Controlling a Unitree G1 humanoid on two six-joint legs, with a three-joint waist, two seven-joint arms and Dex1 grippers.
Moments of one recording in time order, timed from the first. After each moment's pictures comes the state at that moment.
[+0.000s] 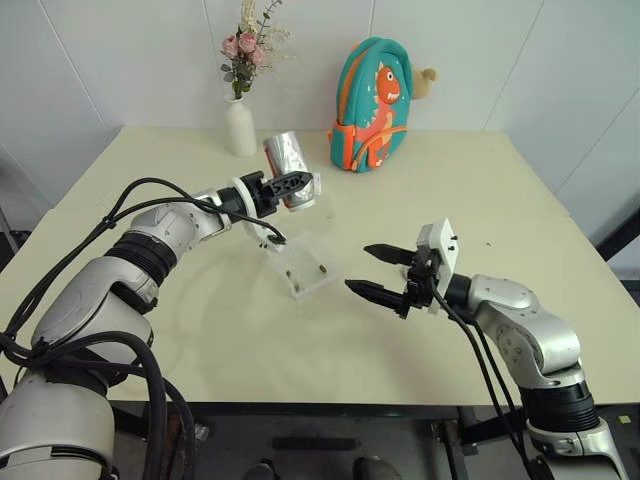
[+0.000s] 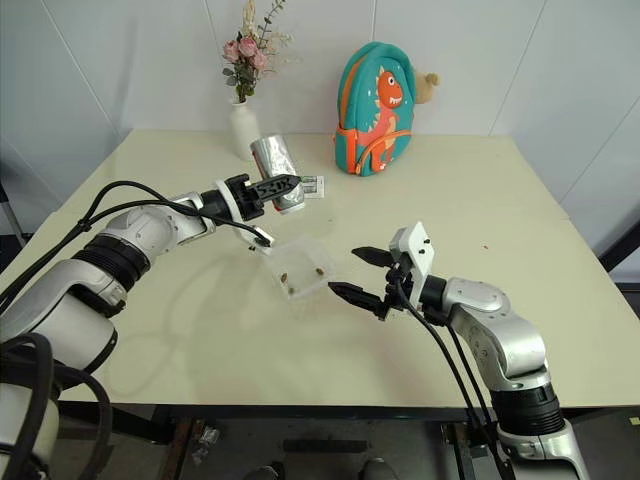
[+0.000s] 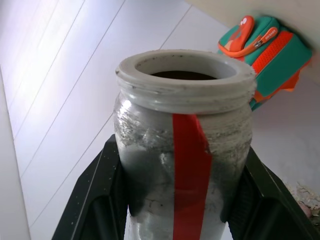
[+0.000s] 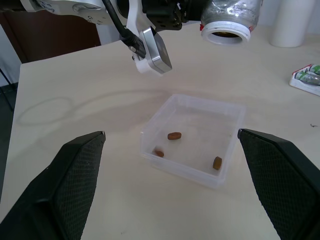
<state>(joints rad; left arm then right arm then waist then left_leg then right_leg) -1.37 0.71 -0.88 0.90 1.48 -0.35 0.80 -0.51 -0.48 -0.01 -0.21 0.53 0.57 0.84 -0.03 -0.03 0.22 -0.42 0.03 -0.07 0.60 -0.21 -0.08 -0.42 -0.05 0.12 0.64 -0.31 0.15</state>
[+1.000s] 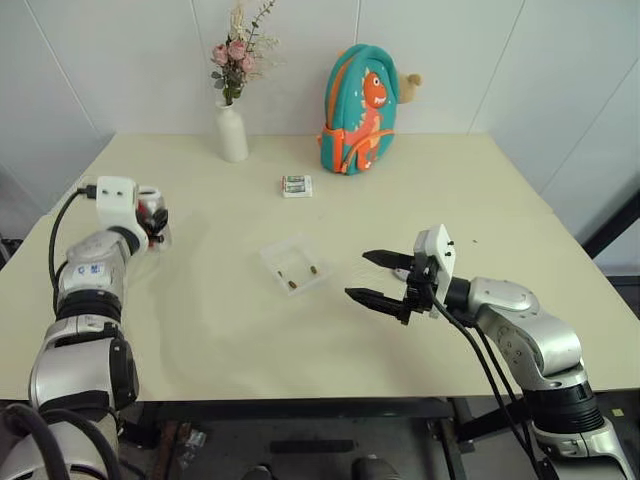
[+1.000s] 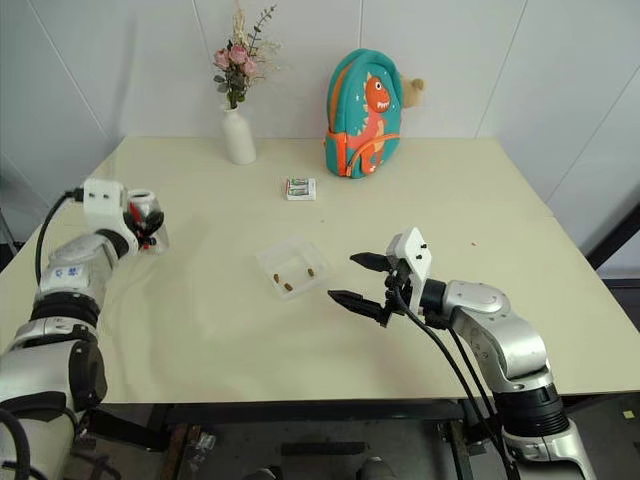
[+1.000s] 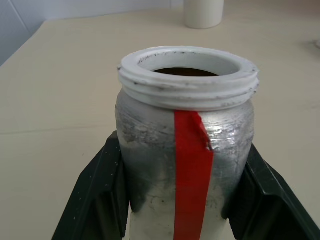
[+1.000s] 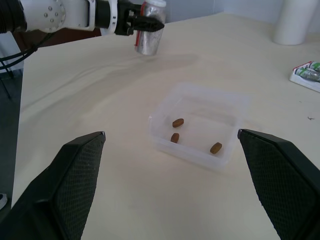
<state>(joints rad) -1.01 0.68 0.29 1.14 -0.09 0.00 -0.29 -0.53 -0.52 0.02 -0.20 0.50 0.55 0.88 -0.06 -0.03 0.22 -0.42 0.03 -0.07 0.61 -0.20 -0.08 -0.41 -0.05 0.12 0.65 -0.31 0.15</state>
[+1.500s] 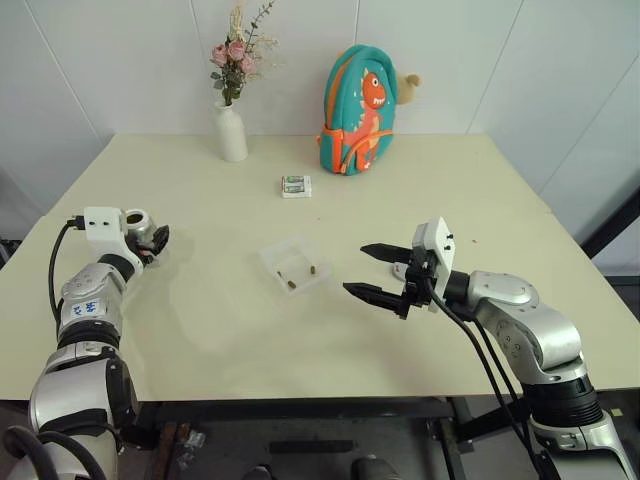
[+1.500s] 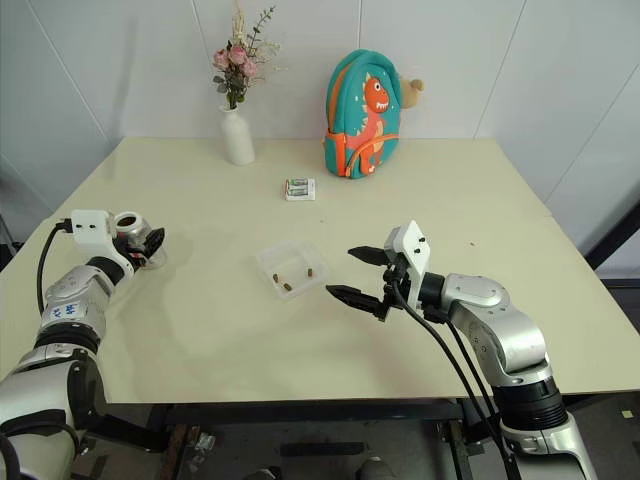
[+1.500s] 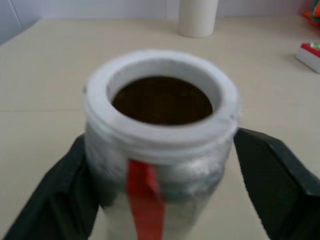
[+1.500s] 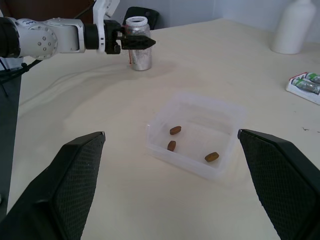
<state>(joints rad) -0.93 0.66 0.37 1.20 -0.17 -0.14 -0.40 -0.55 -0.52 0.03 -0.20 0.50 0.55 0.88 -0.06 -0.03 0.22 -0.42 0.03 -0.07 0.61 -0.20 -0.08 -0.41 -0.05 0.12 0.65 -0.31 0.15</state>
